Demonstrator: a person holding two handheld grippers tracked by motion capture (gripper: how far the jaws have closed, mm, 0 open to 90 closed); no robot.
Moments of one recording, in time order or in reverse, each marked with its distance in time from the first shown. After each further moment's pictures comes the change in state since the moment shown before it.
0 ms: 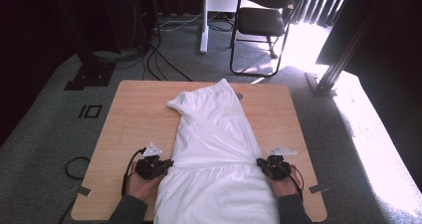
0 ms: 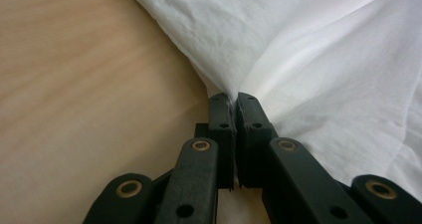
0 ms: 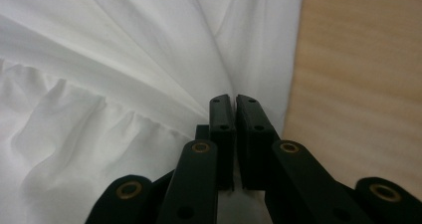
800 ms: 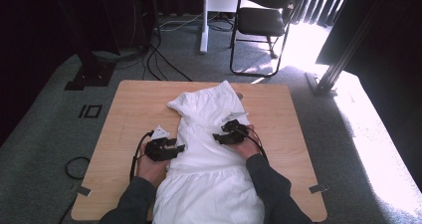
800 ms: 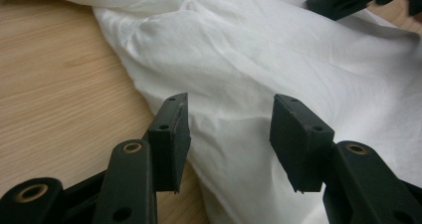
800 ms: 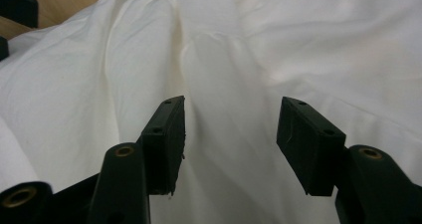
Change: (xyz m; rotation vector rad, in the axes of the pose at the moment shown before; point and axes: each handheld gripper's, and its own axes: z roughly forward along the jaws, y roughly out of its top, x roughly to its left) left arm 0.014 0.058 0.031 -0.094 0.027 0.002; right arm 0.056 0.138 0.095 -0.011 0.200 -0.269
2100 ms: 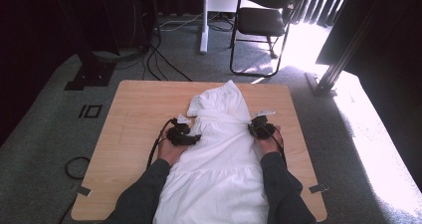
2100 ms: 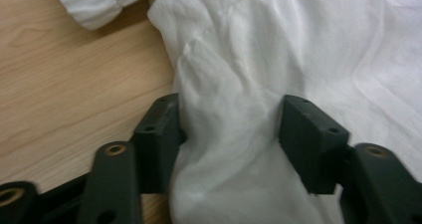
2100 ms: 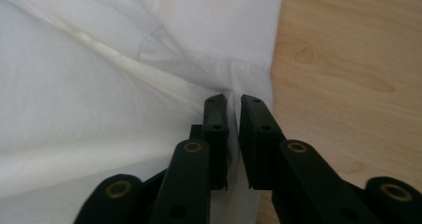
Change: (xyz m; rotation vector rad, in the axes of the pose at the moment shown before) left arm 0.005 0.039 0.085 0.097 0.046 0.018; right arm -0.084 -0.049 -0.020 0.054 -0.355 0.219
